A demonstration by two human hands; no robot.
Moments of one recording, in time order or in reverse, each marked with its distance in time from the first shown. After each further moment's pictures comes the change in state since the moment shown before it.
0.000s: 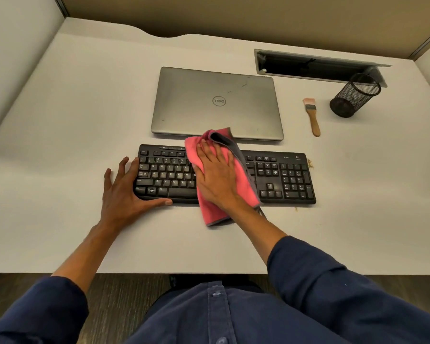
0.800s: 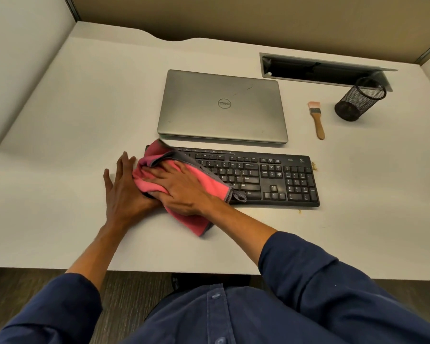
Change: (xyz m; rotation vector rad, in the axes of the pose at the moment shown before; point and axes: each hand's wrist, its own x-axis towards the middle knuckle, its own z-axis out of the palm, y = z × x) left_hand -0.001 -0.001 0.000 0.022 0.067 -0.070; right_hand 0.004 -0.065 0.017 0.085 -0.205 -0.534
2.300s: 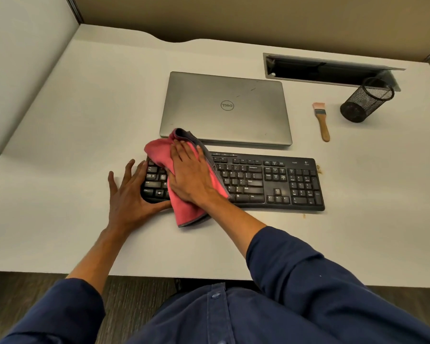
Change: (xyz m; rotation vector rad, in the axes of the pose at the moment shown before) left_hand 0.002 -0.001 0.001 0.065 -0.033 0.088; right_hand 0.023 0.018 -0.007 -0.189 0.117 0.353
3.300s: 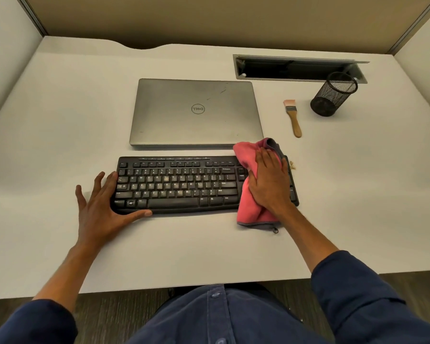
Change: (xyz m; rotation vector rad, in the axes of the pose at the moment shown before) left_hand -0.003 0.005 -0.002 0.070 -0.032 -0.024; right_hand -0.114 0.192 -0.048 -0.111 0.091 0.468
